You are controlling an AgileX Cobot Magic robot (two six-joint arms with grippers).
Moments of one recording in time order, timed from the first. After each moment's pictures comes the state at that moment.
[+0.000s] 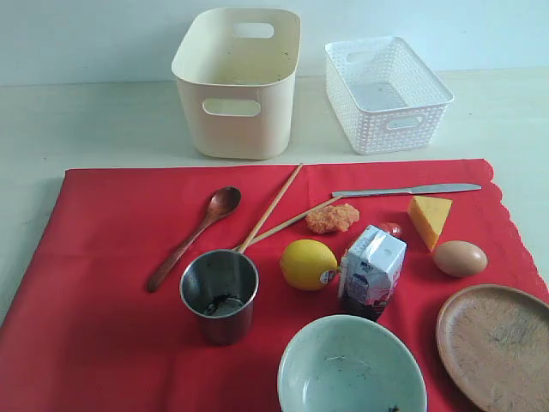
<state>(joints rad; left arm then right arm) 0.06 0.01 0.00 0.02 0.28 0.11 0.00 0.01 0.00 -0.02 0.33 0.32</state>
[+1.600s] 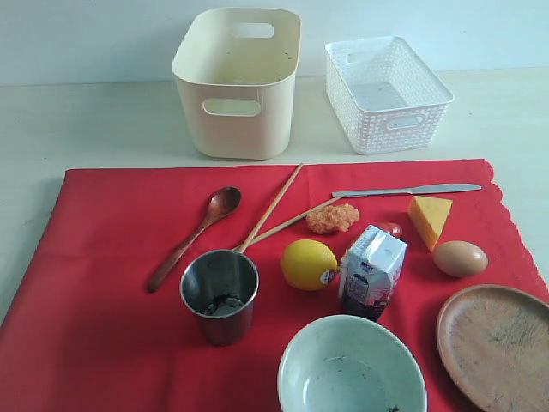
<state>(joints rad) 0.06 0.01 0.00 0.02 0.28 0.11 0.00 0.01 0.00 -0.02 -0.39 0.52</state>
